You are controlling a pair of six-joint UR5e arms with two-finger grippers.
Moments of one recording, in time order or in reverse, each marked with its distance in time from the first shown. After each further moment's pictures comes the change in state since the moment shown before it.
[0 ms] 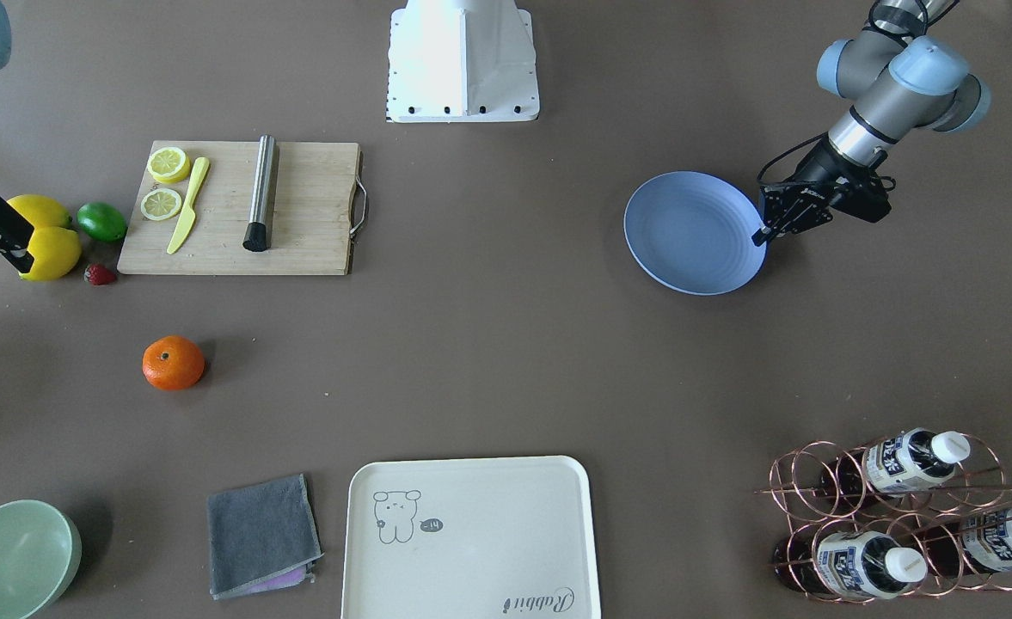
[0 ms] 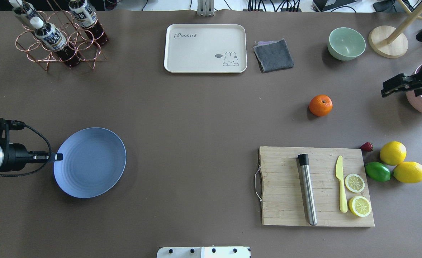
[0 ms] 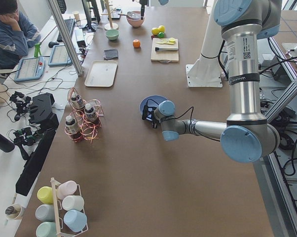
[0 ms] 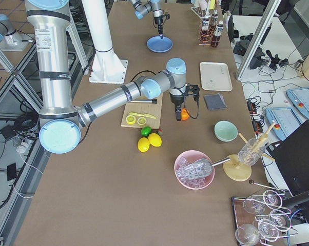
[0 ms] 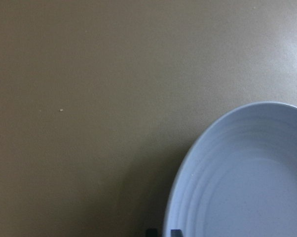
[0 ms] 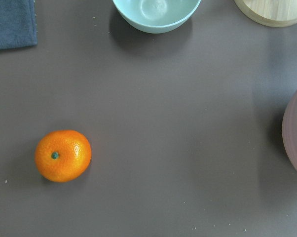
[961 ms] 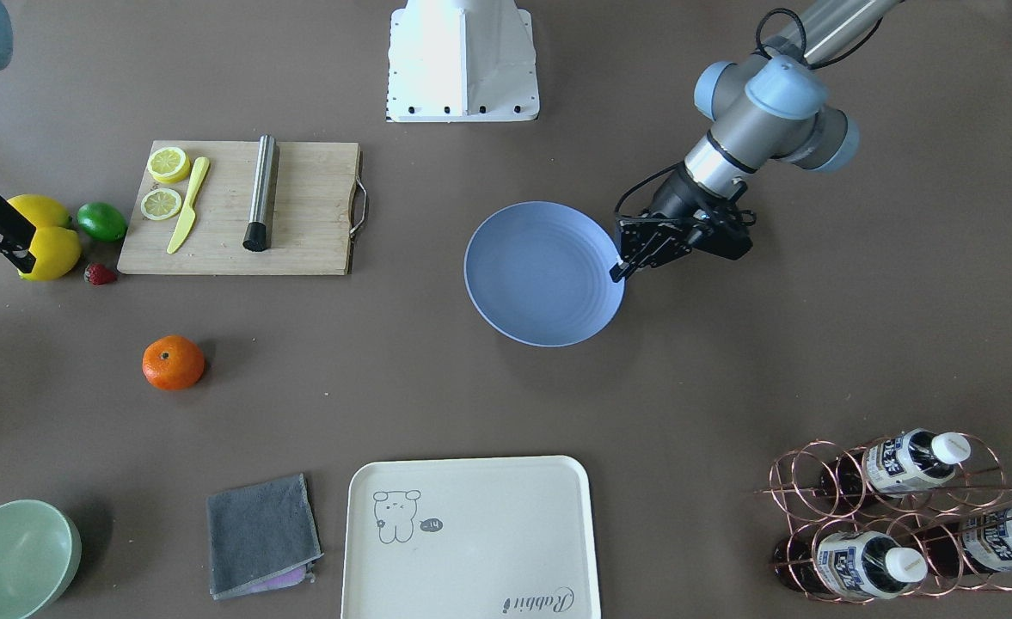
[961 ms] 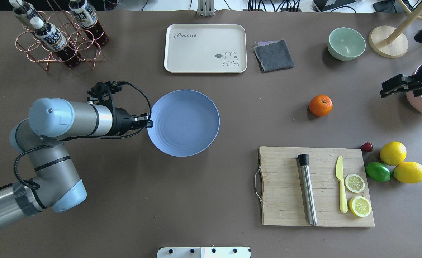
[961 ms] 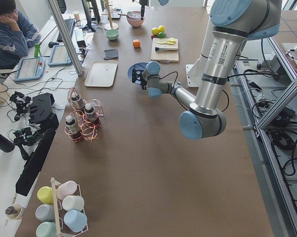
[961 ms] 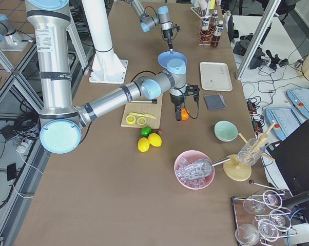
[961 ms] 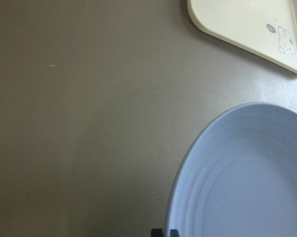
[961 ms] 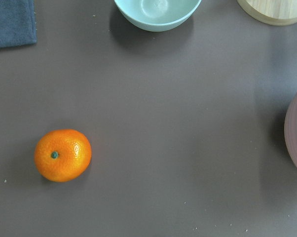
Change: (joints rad) left arm 0.067 -0.558 0.027 0.456 0.096 -0.220; right arm -0.005 0.004 -0.007 0.000 0.000 0.000
